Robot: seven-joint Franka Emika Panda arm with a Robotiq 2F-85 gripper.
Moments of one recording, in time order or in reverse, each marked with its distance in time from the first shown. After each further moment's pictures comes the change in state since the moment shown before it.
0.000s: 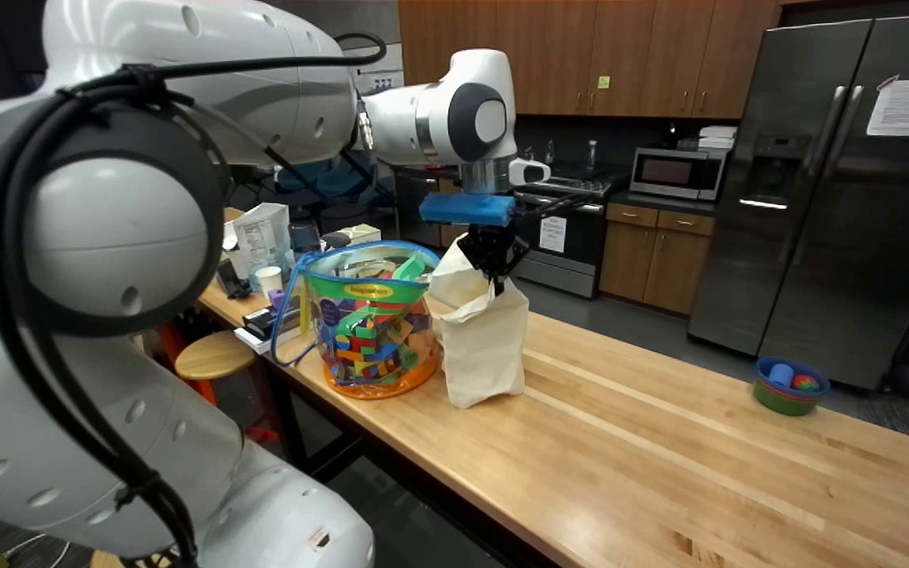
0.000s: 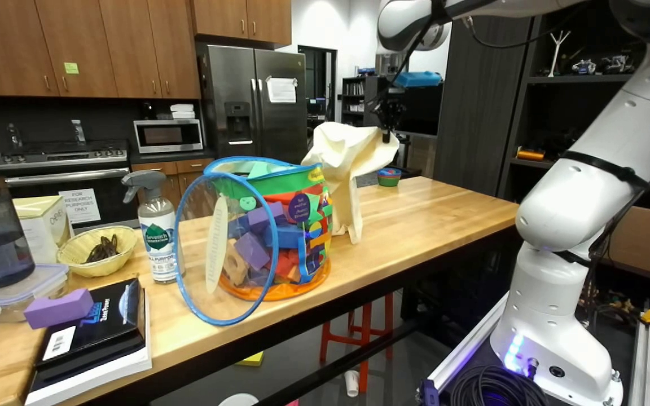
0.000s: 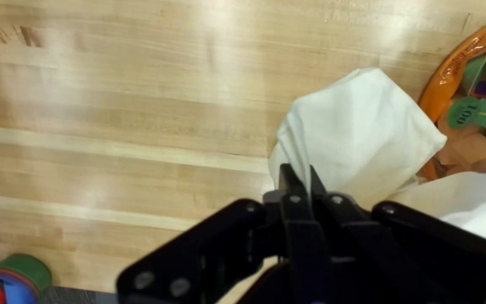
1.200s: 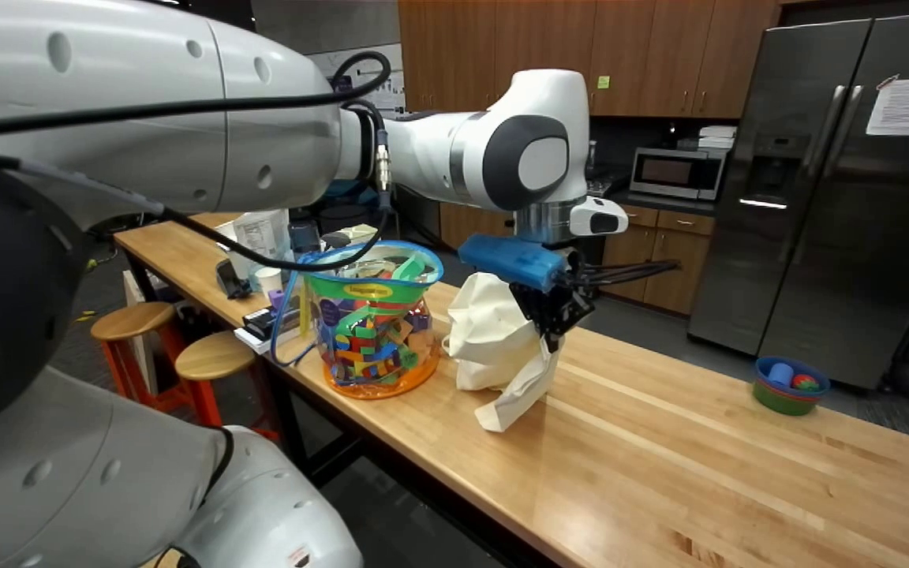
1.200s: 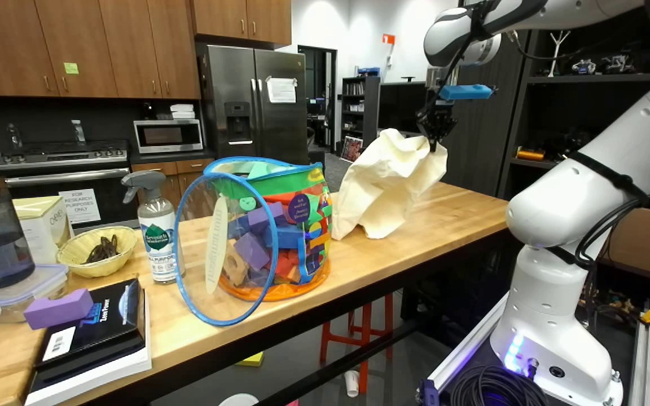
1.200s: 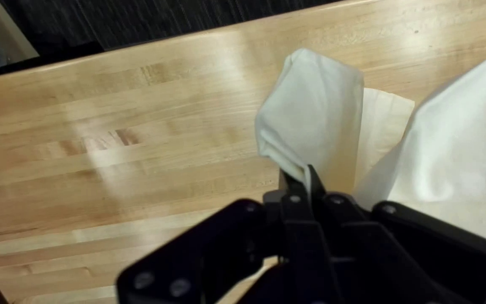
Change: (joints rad) arm -0.194 -0.160 -0.112 -0.197 -0.051 0.049 0.035
